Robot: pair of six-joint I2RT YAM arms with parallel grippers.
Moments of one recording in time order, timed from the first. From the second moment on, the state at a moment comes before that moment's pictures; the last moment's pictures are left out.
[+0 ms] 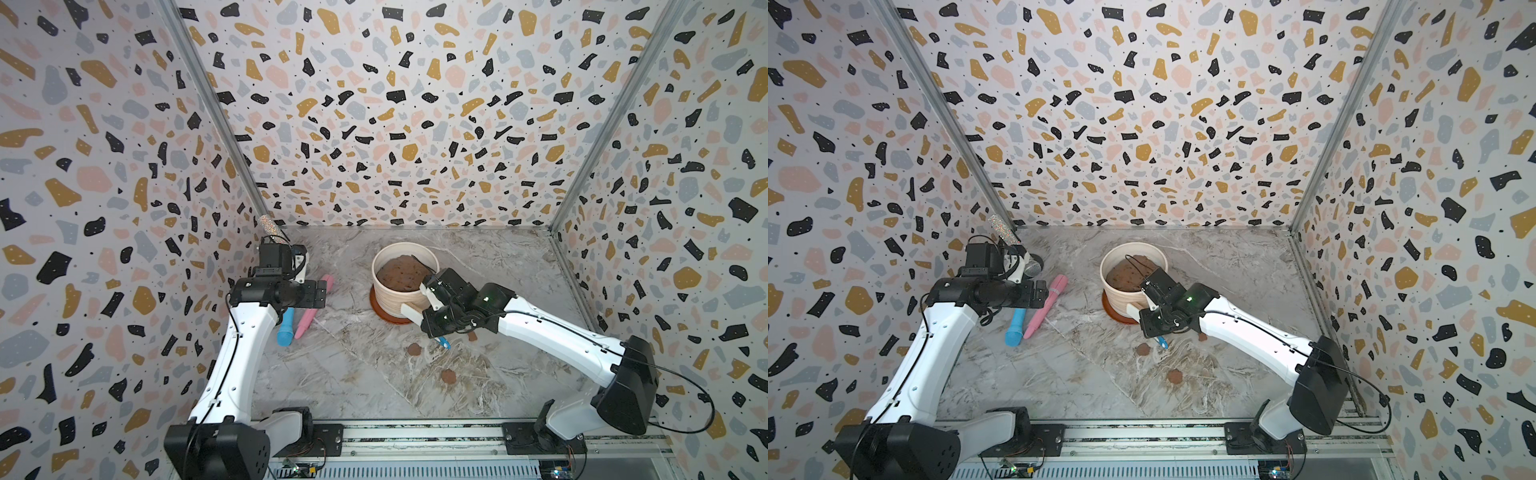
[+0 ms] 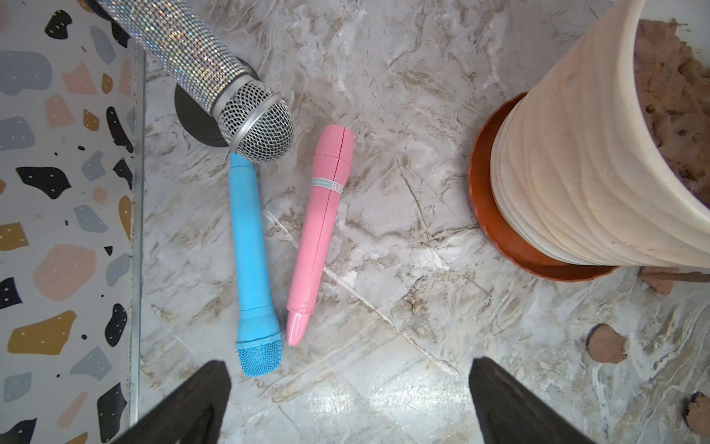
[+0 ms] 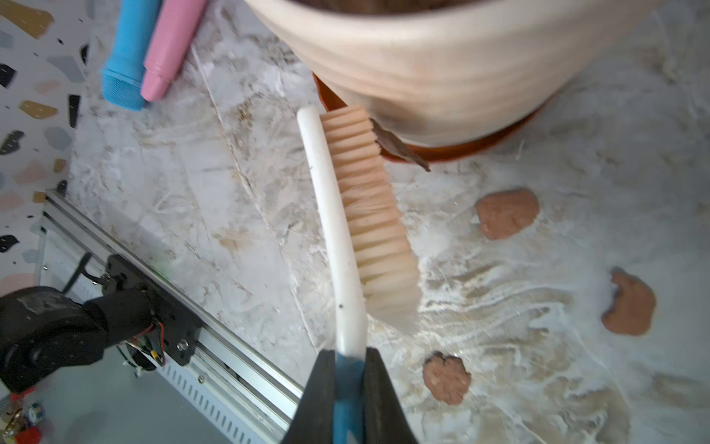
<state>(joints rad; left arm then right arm) 0.03 1.19 1.21 -0.99 0.07 0.09 0.90 1.46 1.26 -0.87 -0.14 0.53</state>
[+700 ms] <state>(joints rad) 0.03 1.18 1.17 -1.01 0.32 0.17 0.70 1.22 1.19 -1.04 -0.11 0.43</state>
